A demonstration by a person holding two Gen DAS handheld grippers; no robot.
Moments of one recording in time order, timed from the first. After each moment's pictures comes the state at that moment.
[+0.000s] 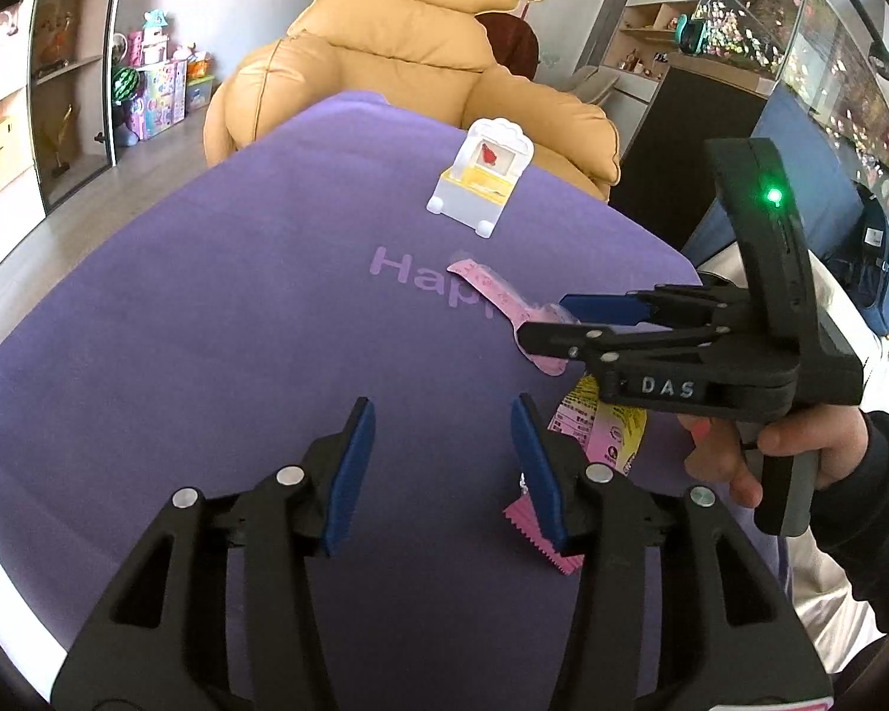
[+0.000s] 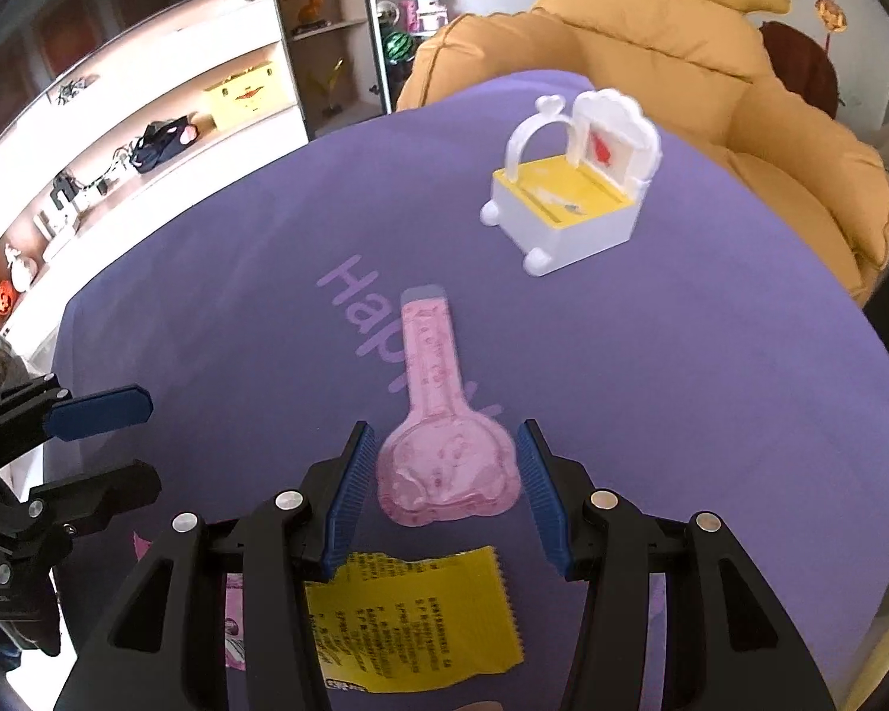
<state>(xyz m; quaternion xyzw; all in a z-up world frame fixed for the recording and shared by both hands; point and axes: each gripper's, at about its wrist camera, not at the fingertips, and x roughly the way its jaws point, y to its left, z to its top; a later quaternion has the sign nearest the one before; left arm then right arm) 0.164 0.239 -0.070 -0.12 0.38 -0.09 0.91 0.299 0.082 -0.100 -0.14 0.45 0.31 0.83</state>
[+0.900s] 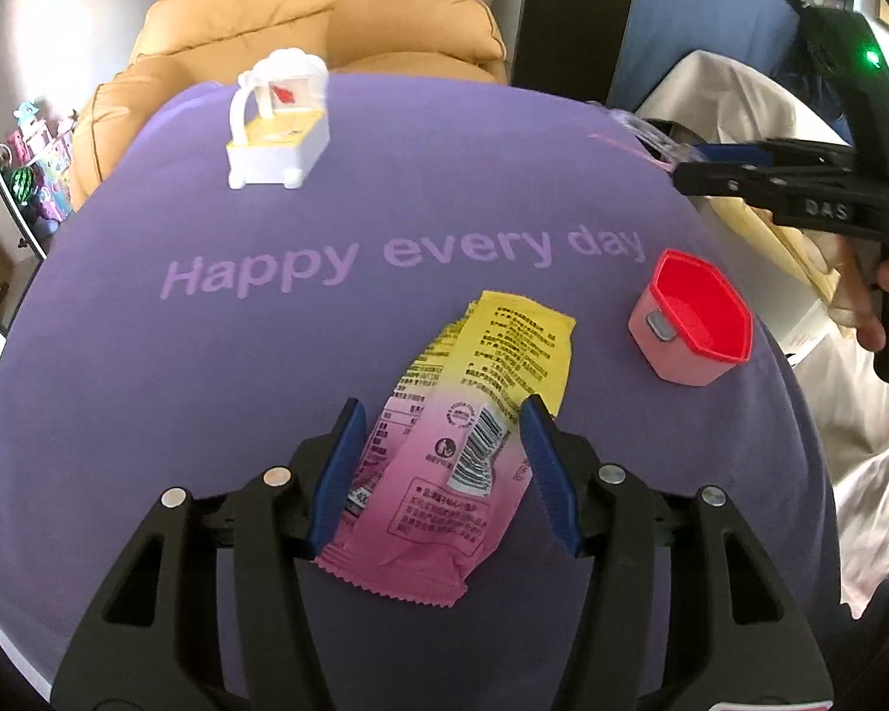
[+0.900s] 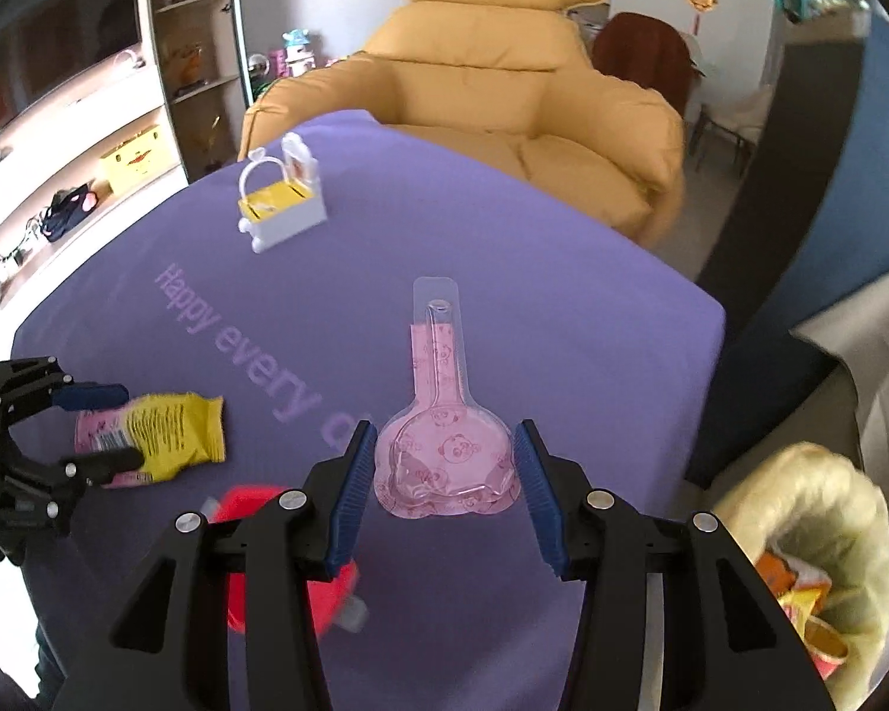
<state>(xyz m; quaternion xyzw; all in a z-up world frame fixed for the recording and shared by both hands) 0.191 0.134 -0.085 0.06 0.45 -0.18 0.87 0.267 -0.111 -0.055 -0.10 0.41 0.18 0.89</state>
